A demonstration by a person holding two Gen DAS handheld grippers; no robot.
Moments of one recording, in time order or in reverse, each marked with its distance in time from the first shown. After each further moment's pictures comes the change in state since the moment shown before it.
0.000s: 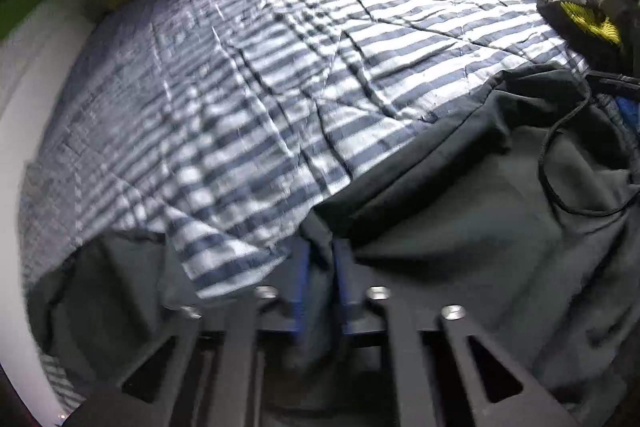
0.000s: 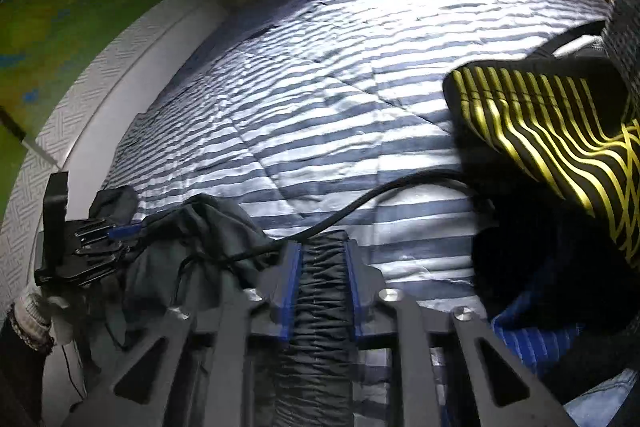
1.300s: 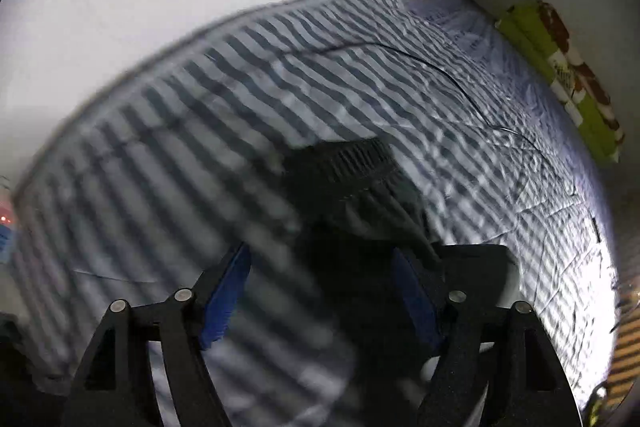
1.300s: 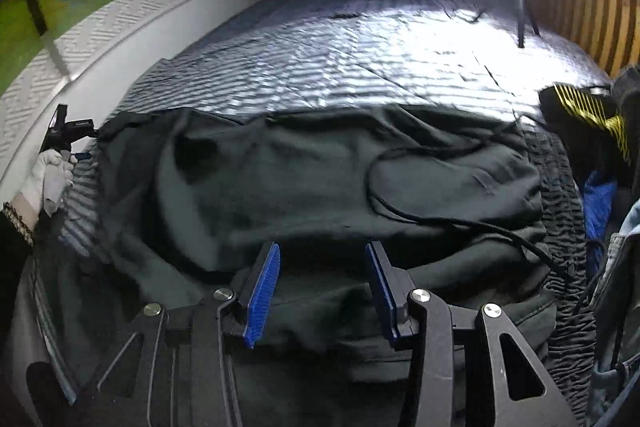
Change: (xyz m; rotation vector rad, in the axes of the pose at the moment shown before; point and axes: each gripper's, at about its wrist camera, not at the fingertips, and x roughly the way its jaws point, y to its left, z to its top) left arm 0.010 0.462 -0.246 -1.215 -0.128 0.081; right arm -0.006 0.190 -0.106 -0.168 -0.042 -0.177
